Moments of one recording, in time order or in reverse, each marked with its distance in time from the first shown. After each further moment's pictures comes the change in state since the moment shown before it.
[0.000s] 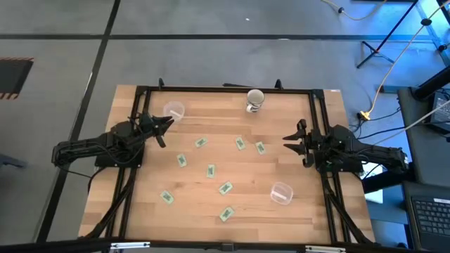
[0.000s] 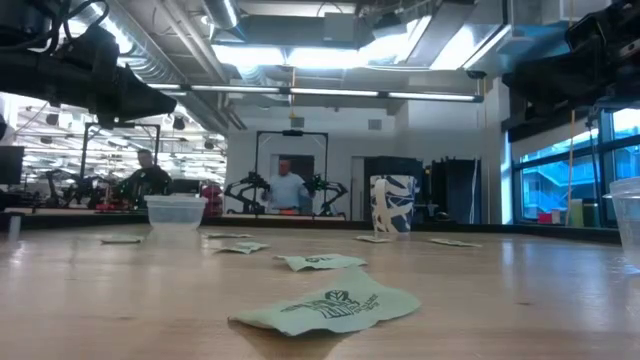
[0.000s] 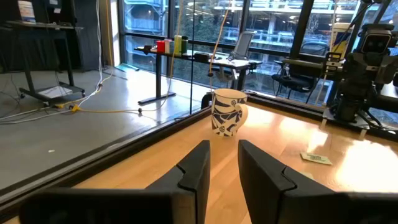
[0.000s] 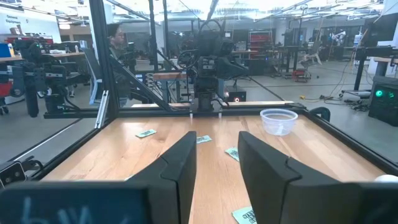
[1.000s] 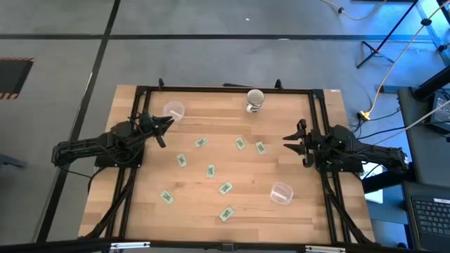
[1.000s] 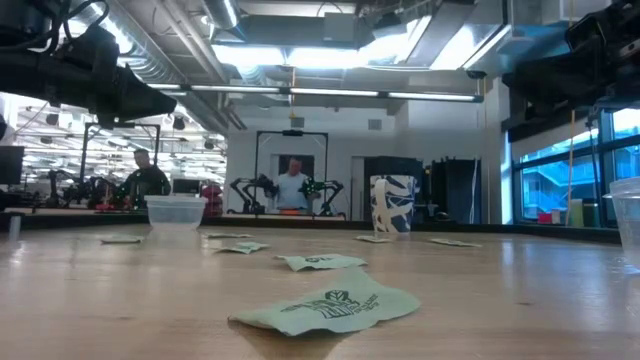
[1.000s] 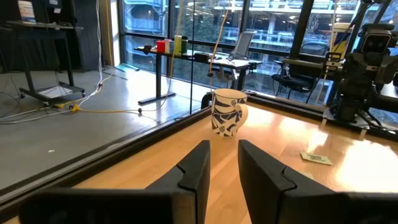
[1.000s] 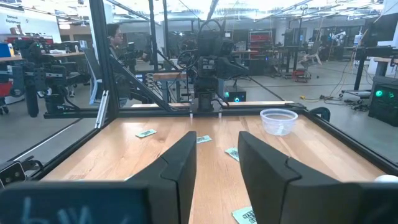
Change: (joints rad) left arm 0.000 0.000 0.000 0.000 0.000 0.000; right arm 0.000 0.000 0.000 0.000 0.000 0.000
